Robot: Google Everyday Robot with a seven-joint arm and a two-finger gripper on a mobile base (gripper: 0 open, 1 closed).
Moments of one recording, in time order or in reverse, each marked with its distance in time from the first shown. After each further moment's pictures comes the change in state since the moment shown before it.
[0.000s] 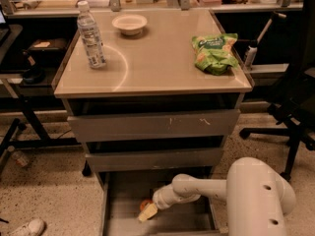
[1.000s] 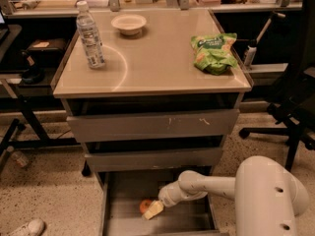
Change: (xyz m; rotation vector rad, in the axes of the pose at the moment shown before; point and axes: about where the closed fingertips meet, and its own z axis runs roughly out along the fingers) arm 0.003 -0.002 -0.036 0.009 0.016 0.031
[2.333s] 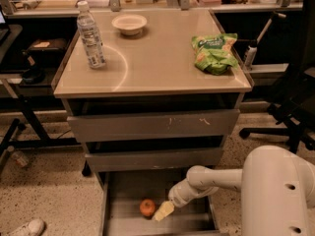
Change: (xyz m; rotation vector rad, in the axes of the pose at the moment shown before) arm 0.023 0.016 -0.058 0.001 0.134 0.070
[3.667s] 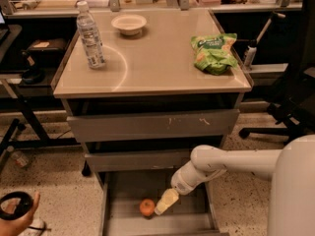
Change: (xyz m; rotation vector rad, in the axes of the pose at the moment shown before) arm -0.052 0.067 -0.119 0.005 0.055 -0.070
